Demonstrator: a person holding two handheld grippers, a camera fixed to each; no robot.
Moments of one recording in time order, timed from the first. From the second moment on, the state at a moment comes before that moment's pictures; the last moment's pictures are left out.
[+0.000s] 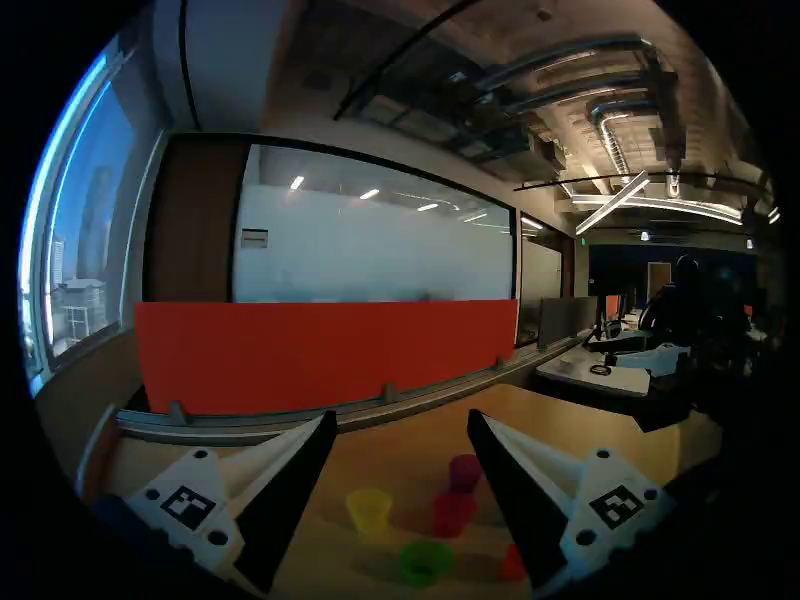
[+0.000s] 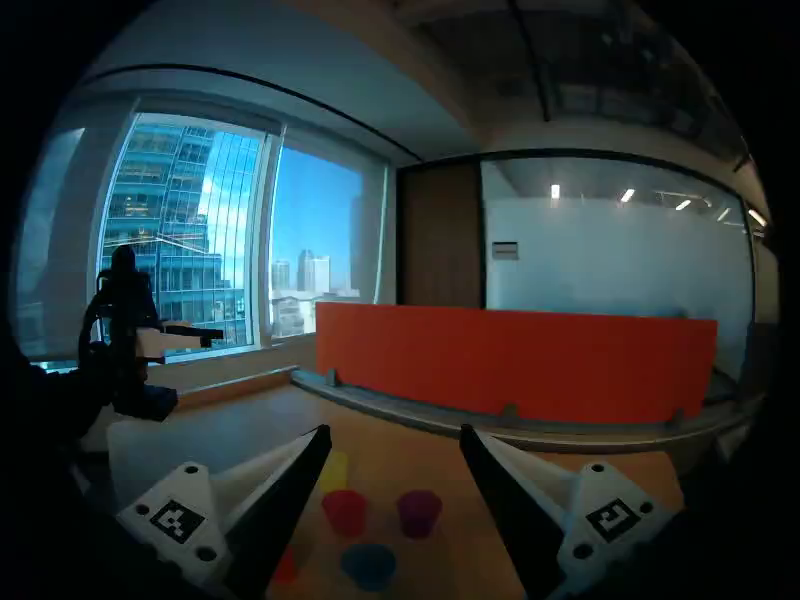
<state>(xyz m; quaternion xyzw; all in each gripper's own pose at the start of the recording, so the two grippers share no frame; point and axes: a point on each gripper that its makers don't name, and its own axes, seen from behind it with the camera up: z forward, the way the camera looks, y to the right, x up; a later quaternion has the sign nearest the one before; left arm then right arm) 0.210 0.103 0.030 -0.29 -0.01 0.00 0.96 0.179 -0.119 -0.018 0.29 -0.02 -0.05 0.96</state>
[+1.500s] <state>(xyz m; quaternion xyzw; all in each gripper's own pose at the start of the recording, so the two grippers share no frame) 0.057 0.117 0.041 -0.35 -0.16 0.08 0.92 0.054 -0.118 -0.011 0.33 -0.17 -0.12 0.92</state>
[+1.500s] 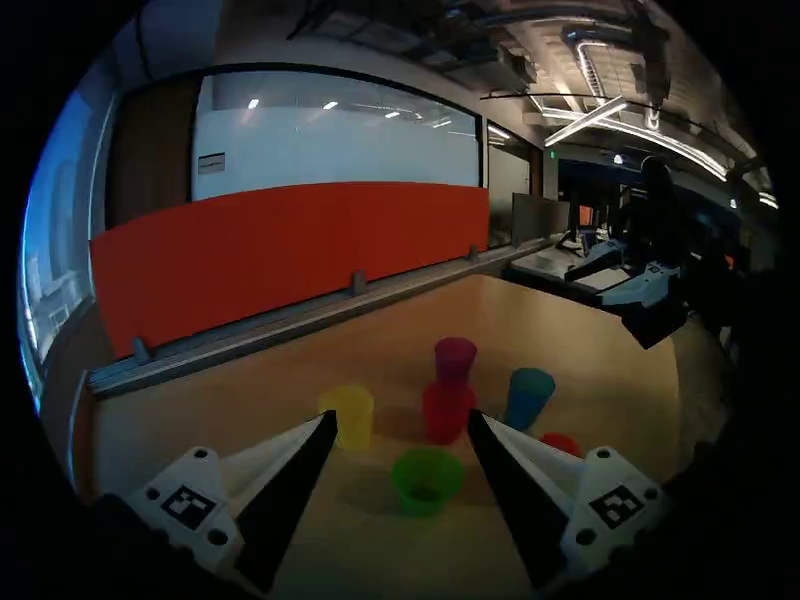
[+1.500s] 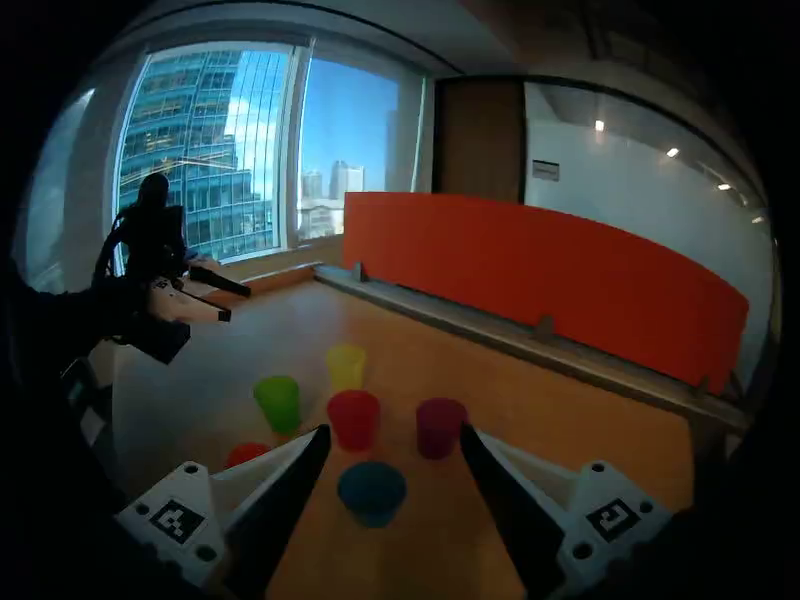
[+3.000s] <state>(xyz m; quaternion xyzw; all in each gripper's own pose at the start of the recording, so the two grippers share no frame) -0.065 0.128 0.028 -0.38 -0.26 0.12 0.88 -0.062 -0.122 -0.003 0.34 -0.26 -0.13 0.90</state>
